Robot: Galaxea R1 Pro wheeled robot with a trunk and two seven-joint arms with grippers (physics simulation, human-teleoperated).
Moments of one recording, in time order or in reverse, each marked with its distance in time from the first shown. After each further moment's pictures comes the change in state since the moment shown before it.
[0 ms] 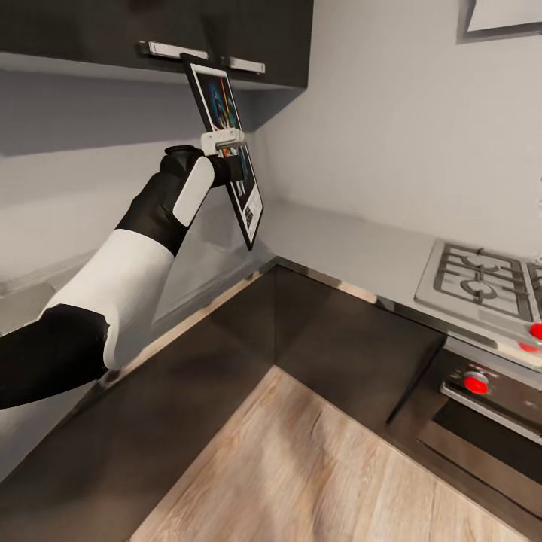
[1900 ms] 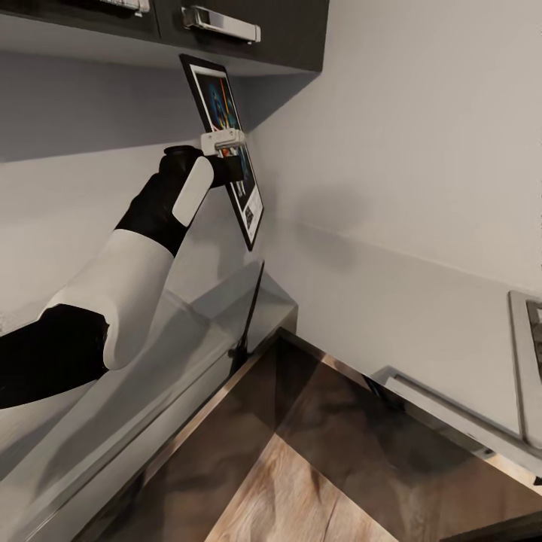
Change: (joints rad) left arm 0.000 0.002 0.002 0.001 0.006 0.001 -0.002; right arm 0.000 0.003 0.006 0.000 0.003 -0.001 0.000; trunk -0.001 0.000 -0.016
